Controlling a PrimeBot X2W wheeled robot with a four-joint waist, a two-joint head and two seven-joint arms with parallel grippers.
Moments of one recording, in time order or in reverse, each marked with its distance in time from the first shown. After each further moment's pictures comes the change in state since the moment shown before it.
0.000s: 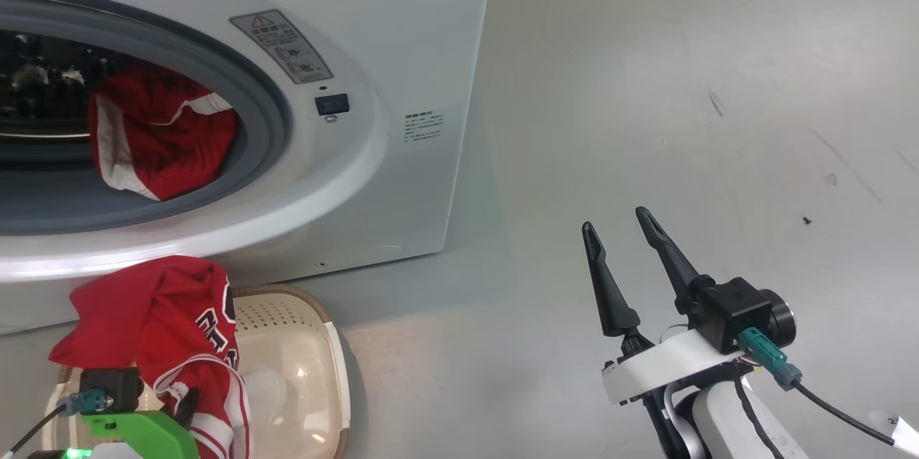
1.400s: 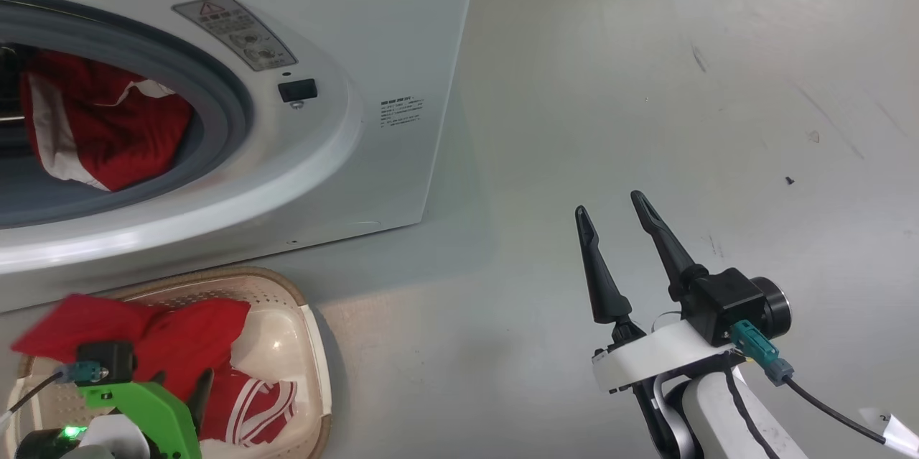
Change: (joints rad) left arm -0.159 -0.033 -0.079 0.241 -0.074 0.000 -0.003; right arm -0.028 0.006 0.029 -0.028 -0.009 -0.050 0.000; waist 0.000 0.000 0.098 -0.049
